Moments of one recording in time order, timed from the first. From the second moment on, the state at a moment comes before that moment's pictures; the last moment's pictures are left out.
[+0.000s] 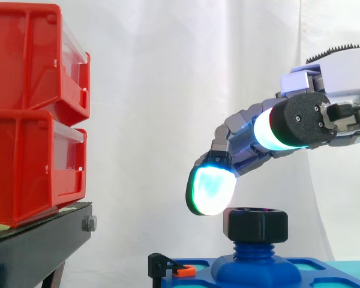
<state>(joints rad) 0.14 -2.11 -1.31 -2.93 -1.33 -1.27</state>
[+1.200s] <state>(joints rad) 0.09 -2.11 -1.31 -2.99 -1.37 -1.28</state>
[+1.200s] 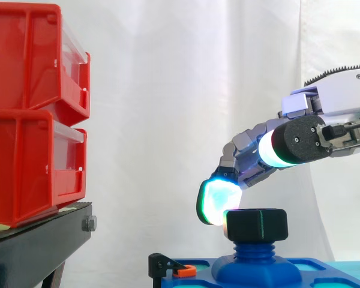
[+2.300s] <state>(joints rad) 0.08 -2.11 -1.23 -3.07 -1.41 -1.29</state>
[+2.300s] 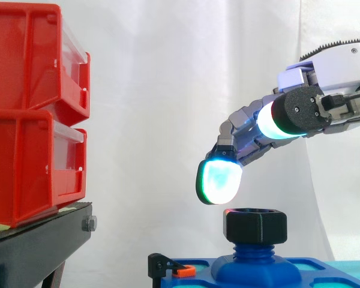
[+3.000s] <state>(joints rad) 0.09 -2.13 -1.22 -3.00 -1.42 -1.31</state>
